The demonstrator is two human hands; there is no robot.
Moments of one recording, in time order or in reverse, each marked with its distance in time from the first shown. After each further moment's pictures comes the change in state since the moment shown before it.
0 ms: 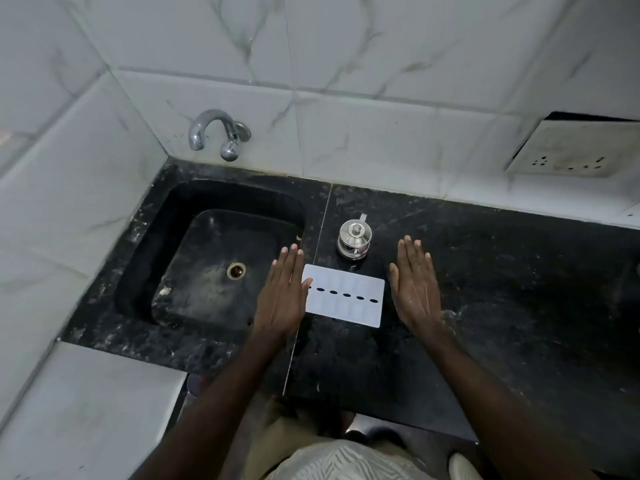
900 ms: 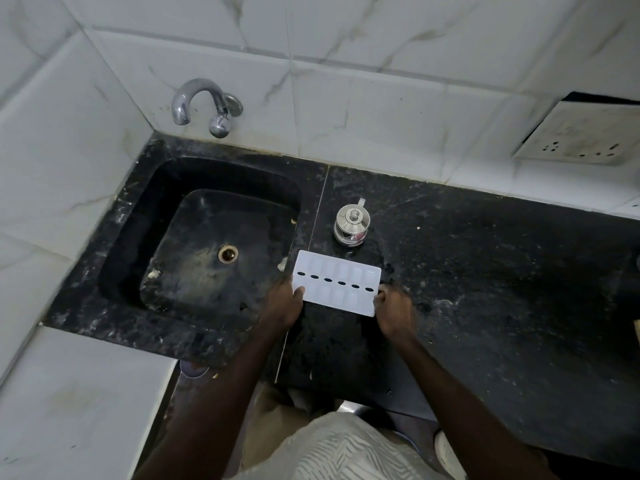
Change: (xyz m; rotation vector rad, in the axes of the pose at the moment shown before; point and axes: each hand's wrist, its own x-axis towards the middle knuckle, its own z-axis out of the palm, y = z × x) left_hand 0.000 0.000 0.044 -0.475 -0.378 -0.505; right_hand -0.034 -0.020 0.041 0.319 -0.436 0.486
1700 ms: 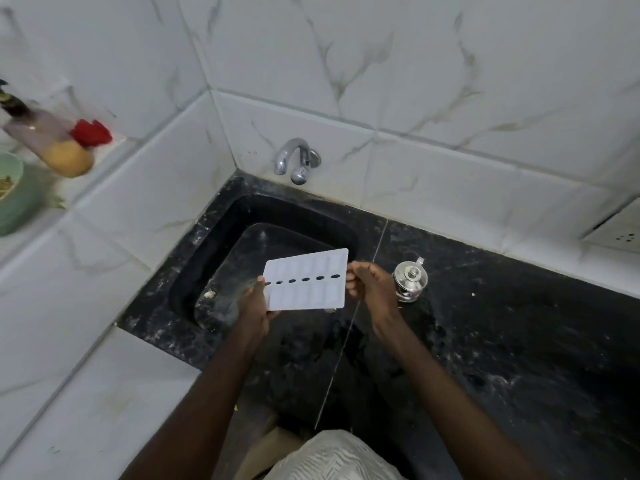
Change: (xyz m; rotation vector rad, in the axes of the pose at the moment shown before) left_hand 0.015 -0.054 -0.147 -1.358 0.405 -0.502; right_hand -0.002 -0.210 -0.011 0.976 -0.237 -0.172
